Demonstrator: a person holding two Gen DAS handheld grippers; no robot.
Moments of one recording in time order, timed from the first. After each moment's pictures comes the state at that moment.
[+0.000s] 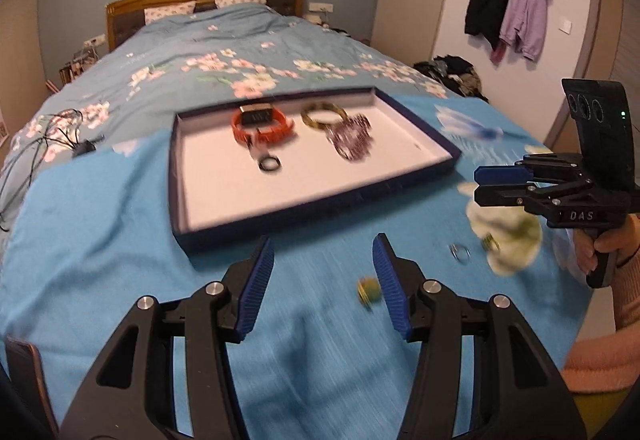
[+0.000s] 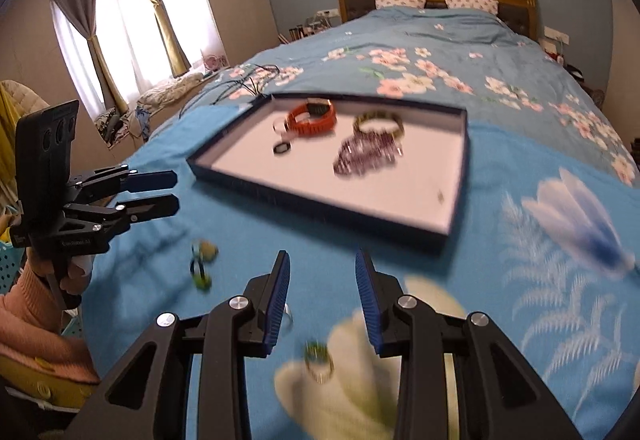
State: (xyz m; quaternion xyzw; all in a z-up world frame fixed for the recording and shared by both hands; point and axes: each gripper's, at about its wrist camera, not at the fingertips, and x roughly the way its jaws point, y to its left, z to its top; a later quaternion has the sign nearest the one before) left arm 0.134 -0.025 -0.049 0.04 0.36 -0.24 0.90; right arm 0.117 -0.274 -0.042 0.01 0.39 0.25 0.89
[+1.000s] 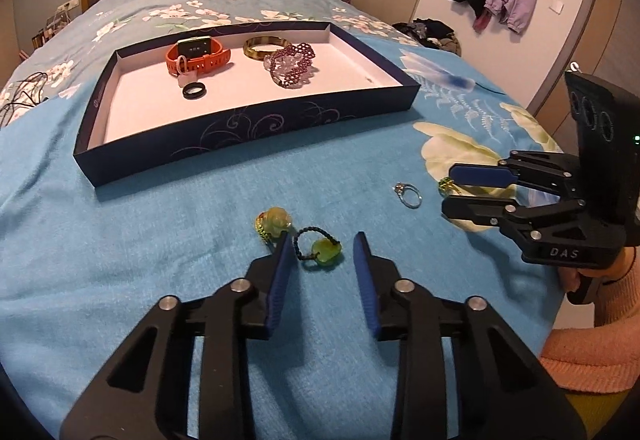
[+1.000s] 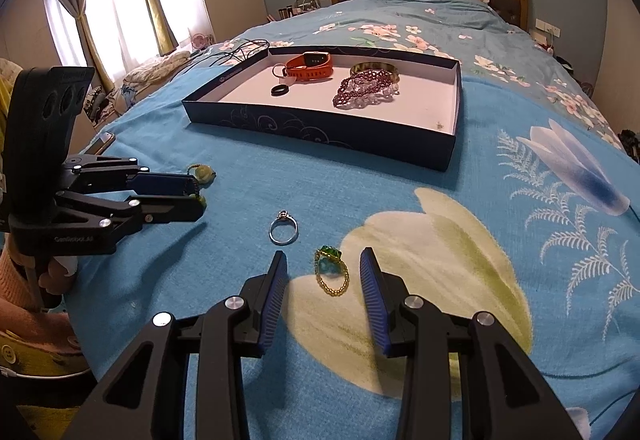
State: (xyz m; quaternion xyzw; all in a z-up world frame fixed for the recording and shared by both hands) left arm 0.125 -0.075 -0.089 0.03 0.44 -0.27 0.86; right arm 0.081 -0.262 -0.075 -0.02 0.41 0.22 0.88
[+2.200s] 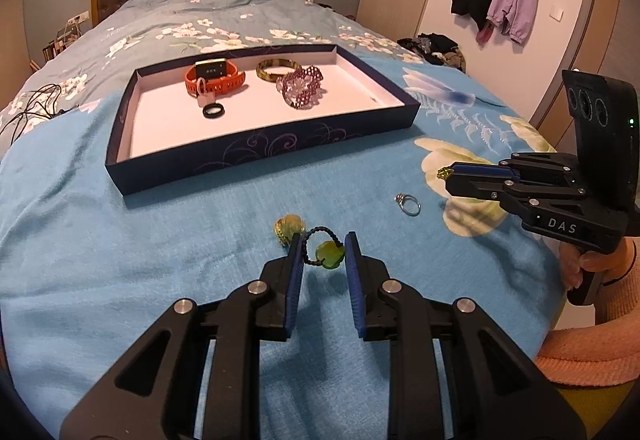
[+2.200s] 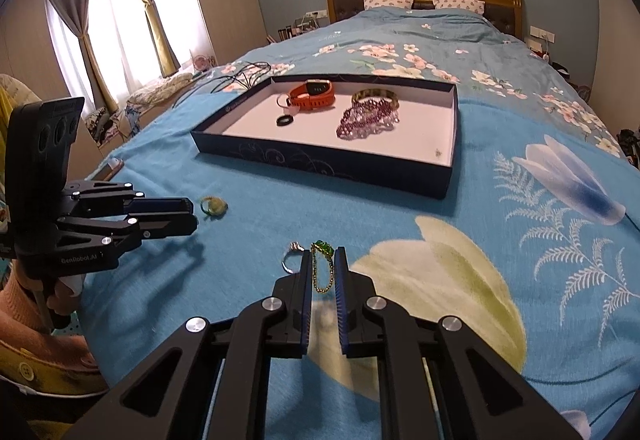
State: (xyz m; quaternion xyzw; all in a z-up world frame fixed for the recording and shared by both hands) left arm 0.110 -0.060 -0.074 0.03 0.40 -0.26 0.88; right arm 0.080 -0.266 -0.057 0.01 0.38 0.22 0.90
